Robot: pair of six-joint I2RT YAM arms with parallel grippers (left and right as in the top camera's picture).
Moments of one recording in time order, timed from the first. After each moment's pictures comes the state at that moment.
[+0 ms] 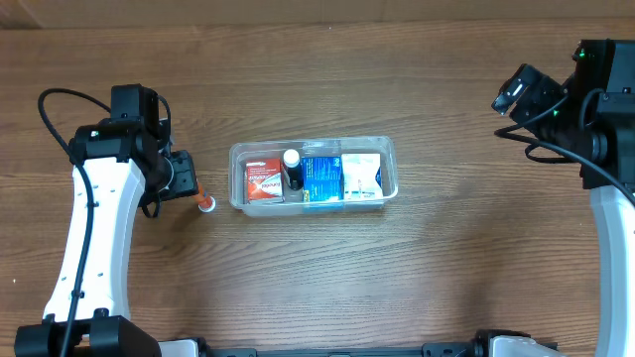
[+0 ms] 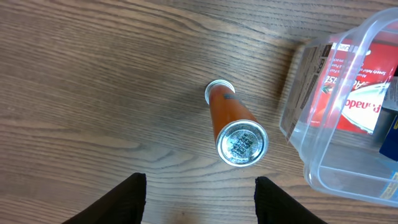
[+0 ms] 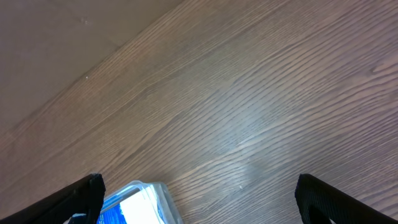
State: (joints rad) left arm 0.08 1.52 1.33 -1.20 -0.04 -0.16; right arm -0.06 1.39 1.65 -1.13 0.02 0.52
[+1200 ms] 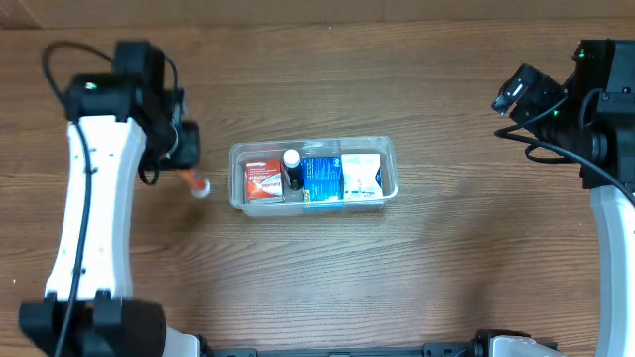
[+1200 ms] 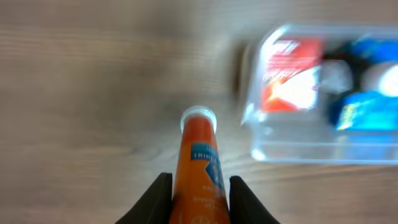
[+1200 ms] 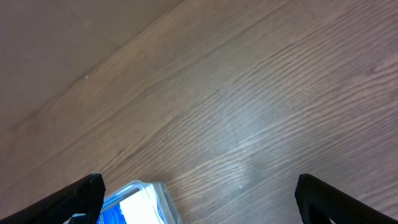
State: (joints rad) left arm 0.01 1.67 1.71 -1.45 0.02 -0.07; right arm -0.06 1.39 1.65 -1.13 0.02 0.52
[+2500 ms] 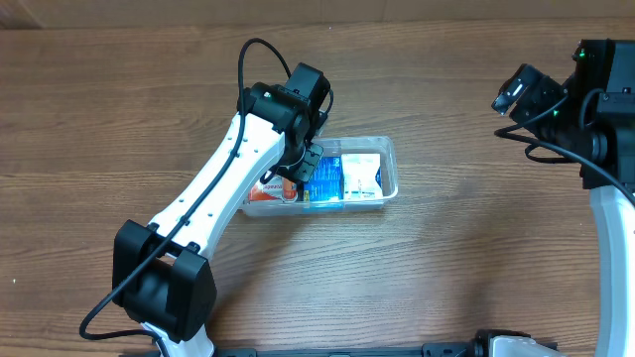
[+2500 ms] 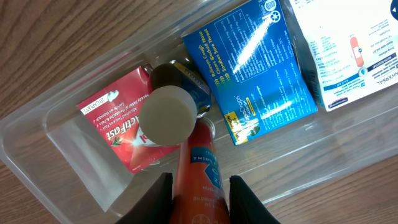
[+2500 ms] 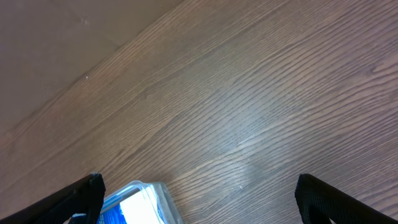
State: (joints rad) left arm -0.49 1.87 1.66 -1.24 -0.04 -0.05; right arm -0.06 1.39 1.65 -1.13 0.02 0.52
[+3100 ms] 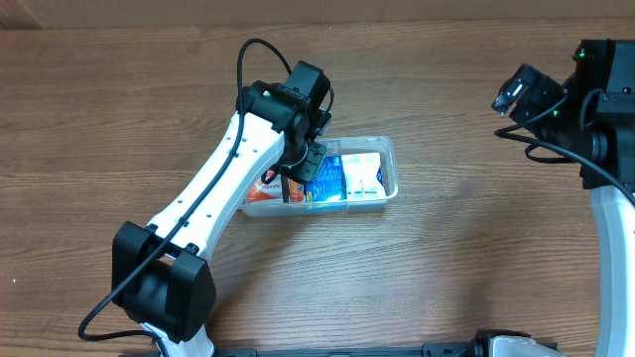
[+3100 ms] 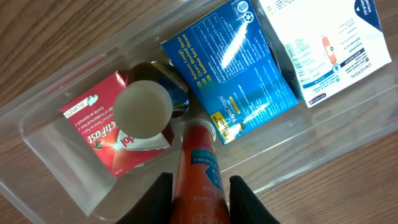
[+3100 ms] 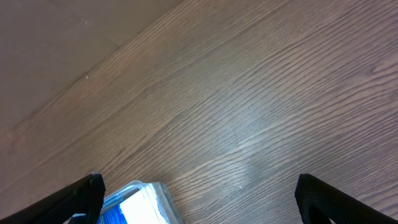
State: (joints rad) left arm -0.49 1.86 1.67 -1.24 0.03 -0.05; right arm -0.06 1.39 1.65 -1.13 0.02 0.52
